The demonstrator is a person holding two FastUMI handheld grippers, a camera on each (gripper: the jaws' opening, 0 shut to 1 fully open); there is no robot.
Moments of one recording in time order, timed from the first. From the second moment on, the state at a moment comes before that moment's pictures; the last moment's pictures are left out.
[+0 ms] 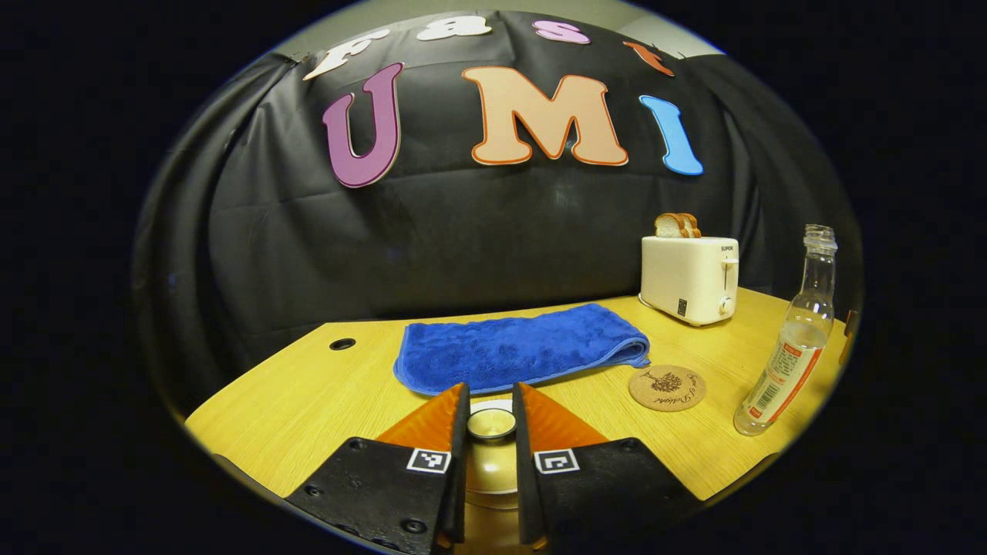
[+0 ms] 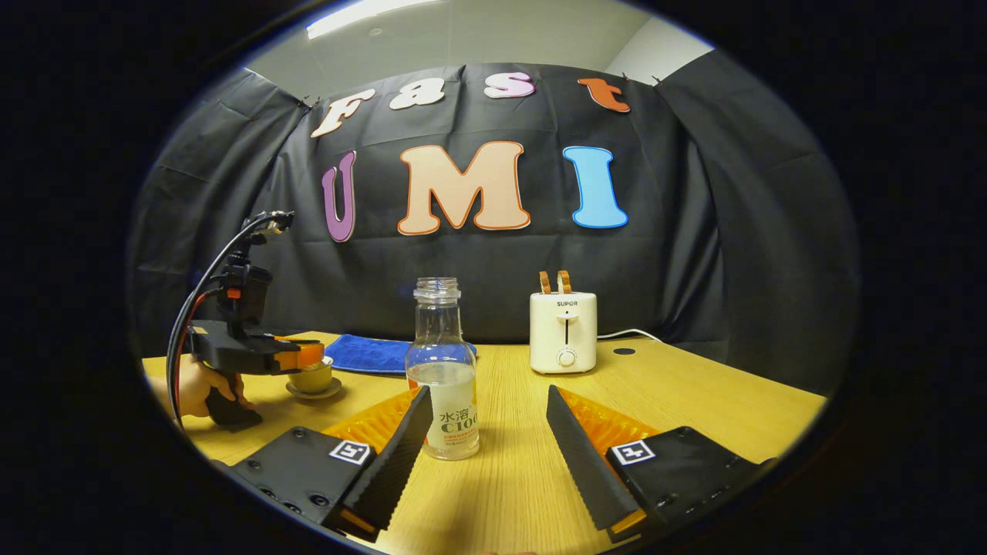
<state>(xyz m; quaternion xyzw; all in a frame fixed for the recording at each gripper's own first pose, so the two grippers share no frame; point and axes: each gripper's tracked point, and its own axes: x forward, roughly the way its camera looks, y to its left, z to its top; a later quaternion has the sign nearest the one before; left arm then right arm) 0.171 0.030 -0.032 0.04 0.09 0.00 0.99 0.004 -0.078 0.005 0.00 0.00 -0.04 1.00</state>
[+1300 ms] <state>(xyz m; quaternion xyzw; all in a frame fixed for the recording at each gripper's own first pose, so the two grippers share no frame) 0.033 0.044 -0.001 0.00 0.00 0.00 1.00 0.033 -0.047 0.000 0.00 0.00 -0.01 1.00</state>
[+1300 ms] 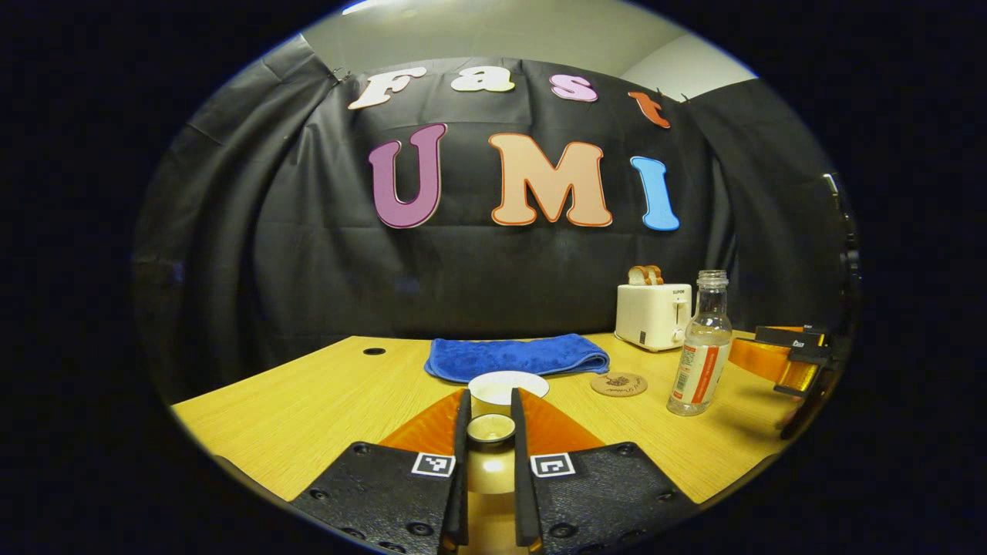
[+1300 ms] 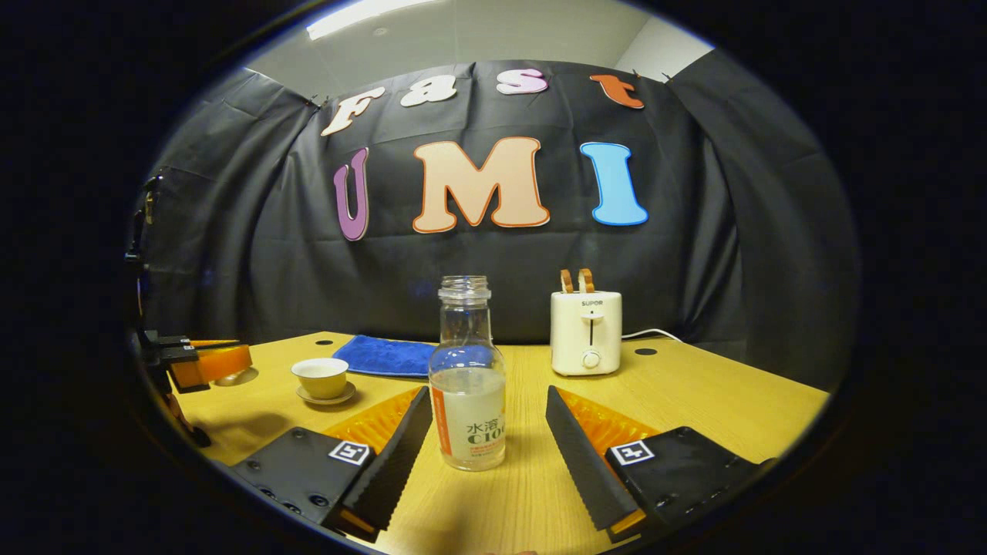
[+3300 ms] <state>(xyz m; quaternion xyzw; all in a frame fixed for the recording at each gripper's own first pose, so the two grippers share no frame) 0.028 0.085 -0.001 0.00 0.00 0.03 1.00 0.159 0.097 -0.019 -0.36 -0.02 0.04 0.93</state>
